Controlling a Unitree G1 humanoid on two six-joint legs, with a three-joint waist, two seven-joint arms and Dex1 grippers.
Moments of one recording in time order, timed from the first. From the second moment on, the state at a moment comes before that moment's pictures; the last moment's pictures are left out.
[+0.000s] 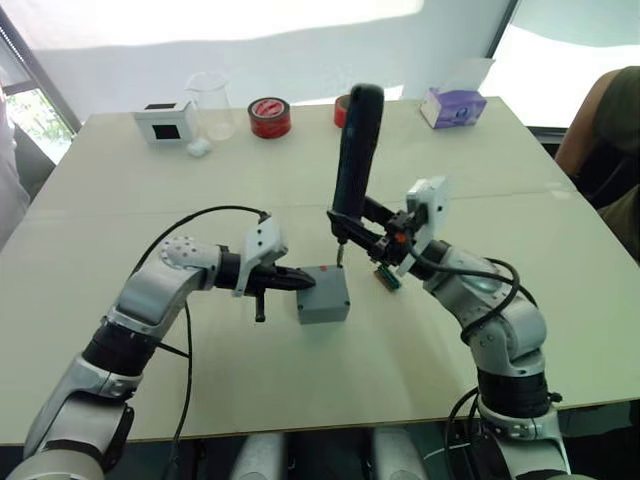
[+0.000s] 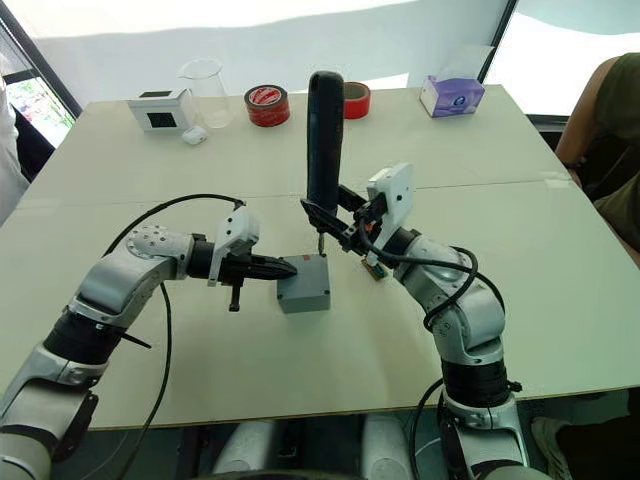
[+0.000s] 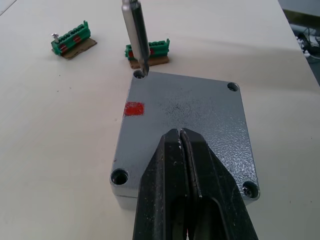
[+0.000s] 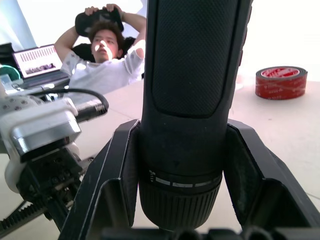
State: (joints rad) left arm -0.58 0.64 -0.27 -0.07 -0.37 0.53 -1.15; right arm -0.43 -0.25 0.00 -0.37 0.48 0.60 0.55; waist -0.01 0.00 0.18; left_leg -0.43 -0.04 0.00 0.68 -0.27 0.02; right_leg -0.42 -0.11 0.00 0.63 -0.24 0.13
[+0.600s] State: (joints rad) left arm -0.58 0.63 -0.26 -0.05 -0.34 0.51 -1.17; right arm -0.36 -0.27 0.05 -0.35 0.42 0.45 0.56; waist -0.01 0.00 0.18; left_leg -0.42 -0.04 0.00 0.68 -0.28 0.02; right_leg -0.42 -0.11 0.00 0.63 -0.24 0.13
